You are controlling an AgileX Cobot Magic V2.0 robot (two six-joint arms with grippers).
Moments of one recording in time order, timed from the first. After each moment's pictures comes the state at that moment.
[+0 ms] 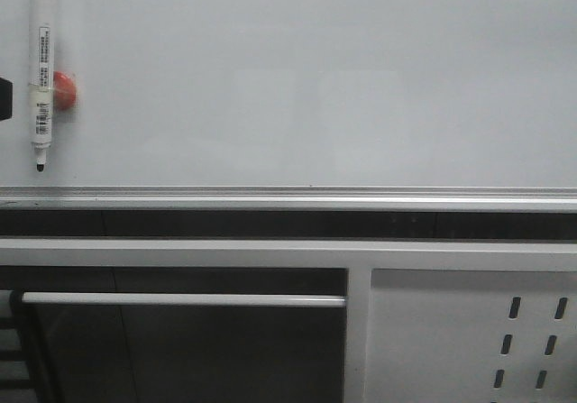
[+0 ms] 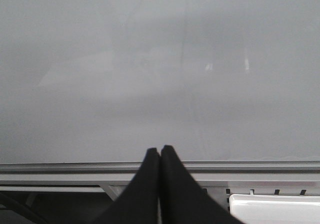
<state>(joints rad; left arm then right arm) -0.25 0.95 -0.27 0.70 -0.40 -0.70 0.01 0.49 -0.80 0.16 0.77 0.05</state>
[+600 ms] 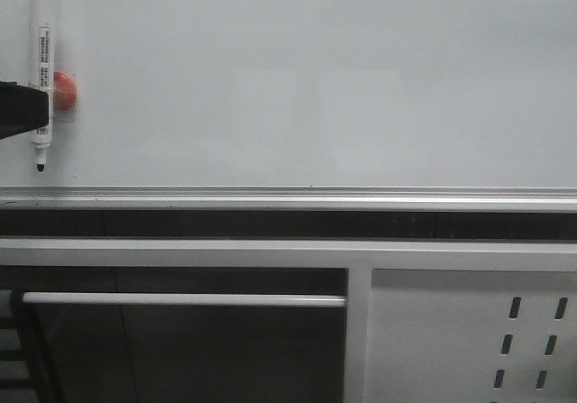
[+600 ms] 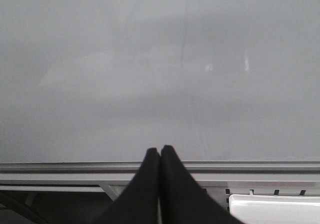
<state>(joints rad) -0.24 1.19 -0.22 0.40 -0.72 -0.35 0.01 0.49 -0.80 0.16 0.77 0.05</state>
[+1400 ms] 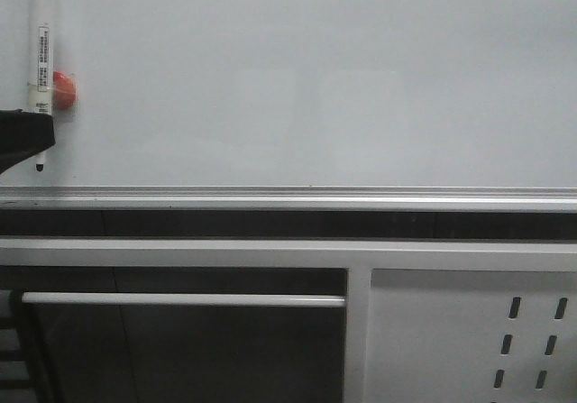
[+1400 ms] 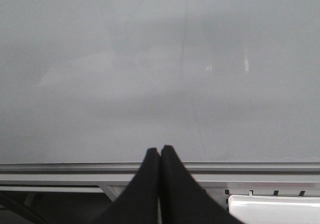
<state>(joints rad) -0.24 1.45 -0.16 0.28 -1.12 -0.22 0.01 0.49 -0.80 0.16 0.77 0.05</state>
